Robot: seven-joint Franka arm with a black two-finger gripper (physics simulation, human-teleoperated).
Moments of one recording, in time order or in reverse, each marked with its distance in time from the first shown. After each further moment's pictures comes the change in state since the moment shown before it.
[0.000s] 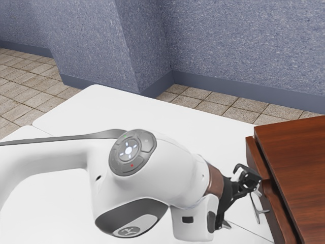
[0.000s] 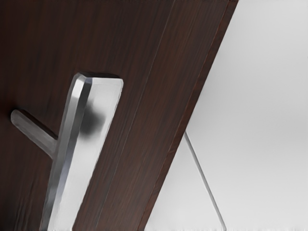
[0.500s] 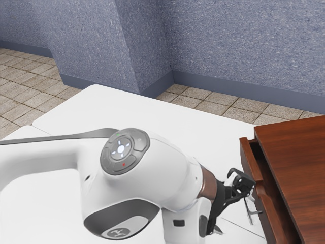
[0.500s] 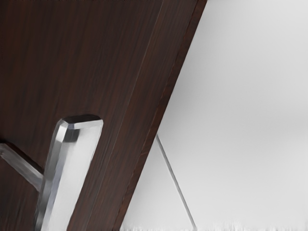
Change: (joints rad) arm -0.017 -0.060 -0.001 -0.027 0.001 -0.079 0.003
